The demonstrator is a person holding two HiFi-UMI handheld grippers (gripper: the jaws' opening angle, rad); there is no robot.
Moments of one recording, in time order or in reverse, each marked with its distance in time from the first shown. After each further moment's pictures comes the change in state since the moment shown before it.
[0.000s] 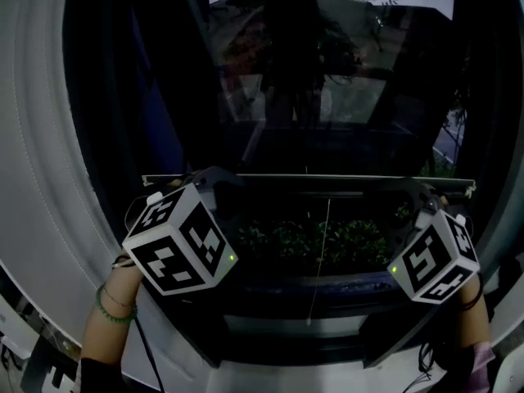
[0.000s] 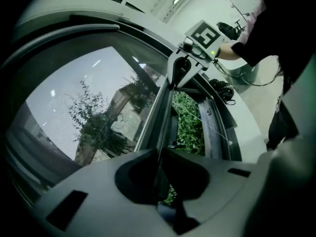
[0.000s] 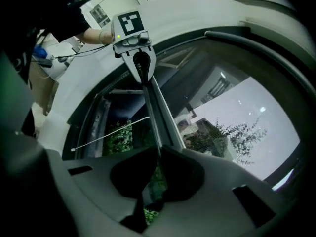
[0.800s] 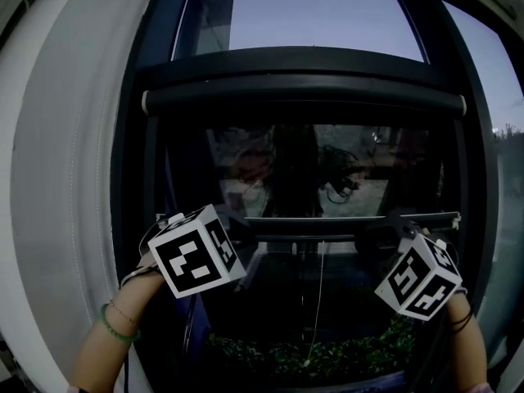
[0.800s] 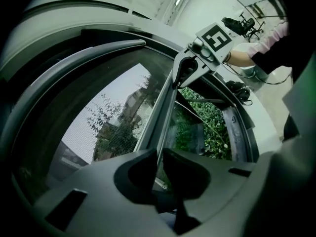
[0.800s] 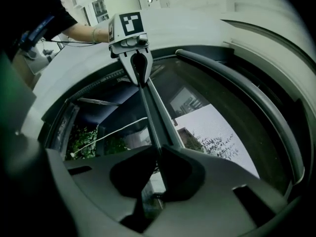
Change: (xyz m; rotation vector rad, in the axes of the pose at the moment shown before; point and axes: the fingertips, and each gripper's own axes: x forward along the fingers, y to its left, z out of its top) left arm -0.074 0.148 0.091 0.043 -0.030 0.202; right arm -0.056 -0.165 0.058 -0.060 -0.082 -0.254
